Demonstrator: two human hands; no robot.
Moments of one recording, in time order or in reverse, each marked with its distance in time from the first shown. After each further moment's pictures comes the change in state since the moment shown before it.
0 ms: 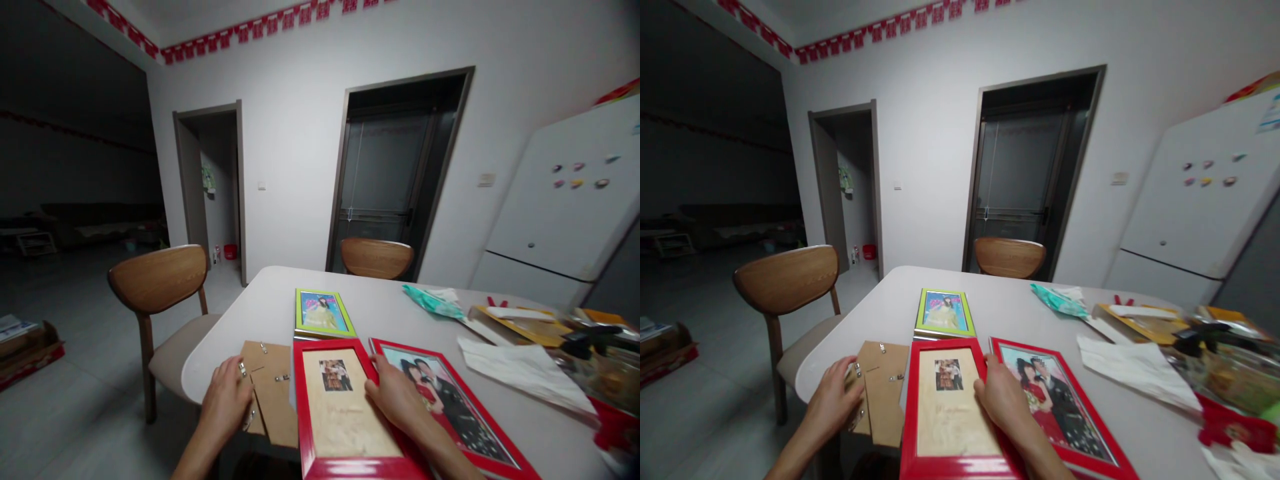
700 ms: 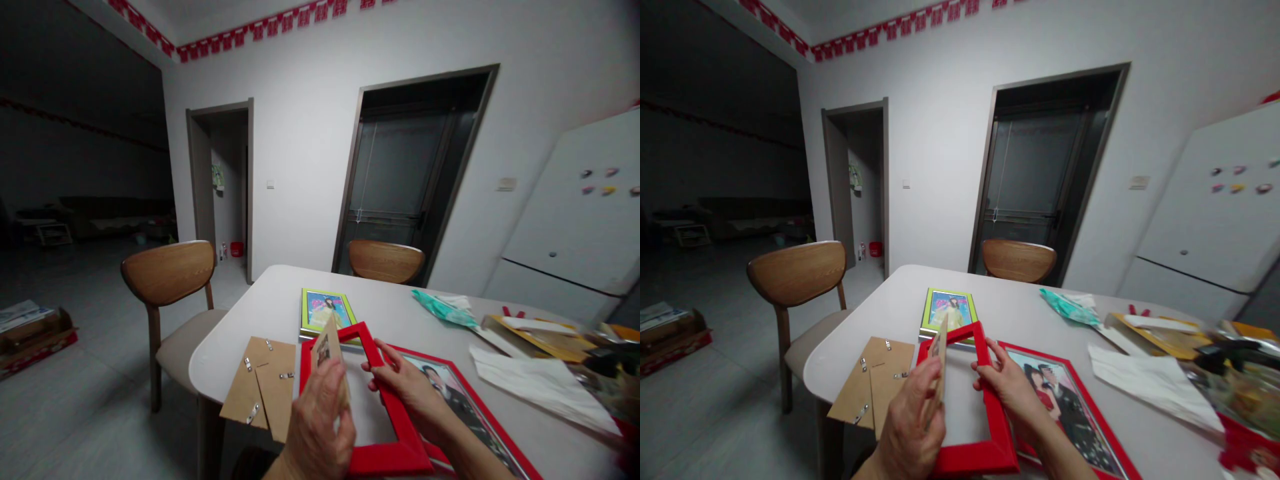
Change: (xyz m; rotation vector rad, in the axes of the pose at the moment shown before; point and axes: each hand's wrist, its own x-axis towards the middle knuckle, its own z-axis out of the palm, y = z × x) left_hand -0.056 0.107 0.058 -0.154 0.031 0.727; right_hand -0.013 -0.028 -0.032 0.968 -0.245 0.134
